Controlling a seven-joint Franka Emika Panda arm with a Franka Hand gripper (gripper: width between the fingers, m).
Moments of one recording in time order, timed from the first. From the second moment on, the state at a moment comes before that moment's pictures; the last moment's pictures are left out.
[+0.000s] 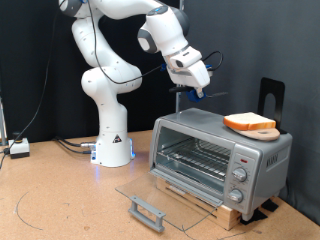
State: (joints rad) arm 0.35 -0.82 0.06 -2.85 0.56 2.32 -0.64
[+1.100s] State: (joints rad) arm 0.04 -0.82 -0.13 -2.82 0.37 2.21 -0.76
